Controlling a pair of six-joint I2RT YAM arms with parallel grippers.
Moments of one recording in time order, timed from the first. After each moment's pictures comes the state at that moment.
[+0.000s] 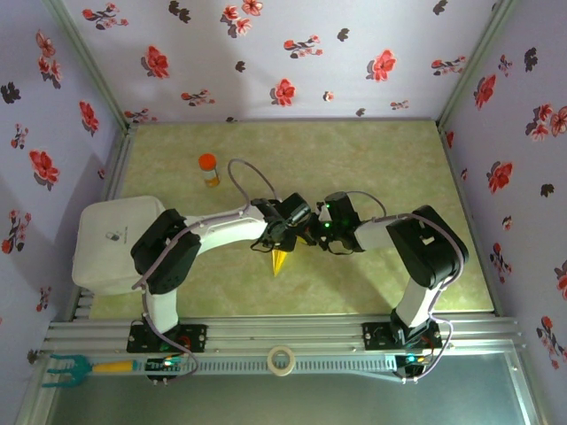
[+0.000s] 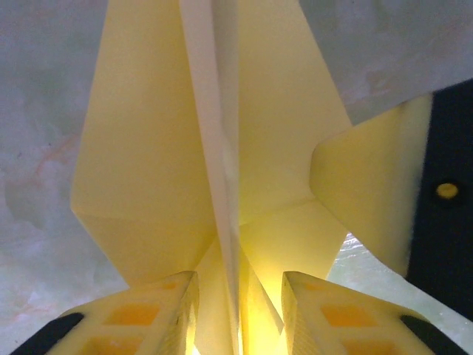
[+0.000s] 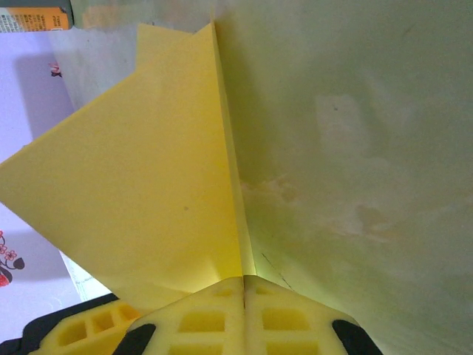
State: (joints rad) left arm -0.96 1.87 1.29 -0.72 -0.14 -0.65; right arm 0.54 1.75 0.67 0.32 -0.63 1.13
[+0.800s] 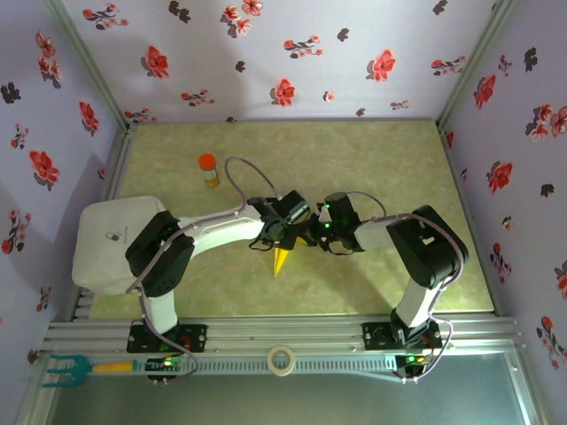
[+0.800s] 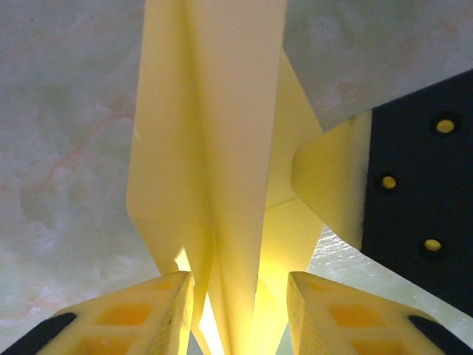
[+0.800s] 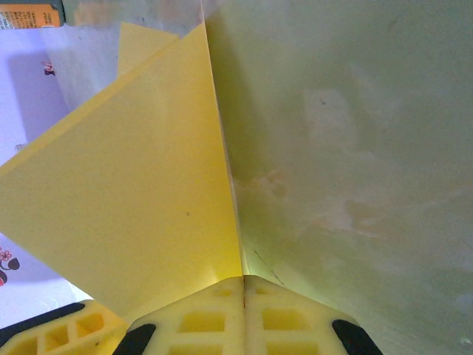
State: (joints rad) left arm -0.96 1.84 1.29 -0.72 -0.13 -0.63; right arm 0.54 1.75 0.67 0.31 -0.63 1.12
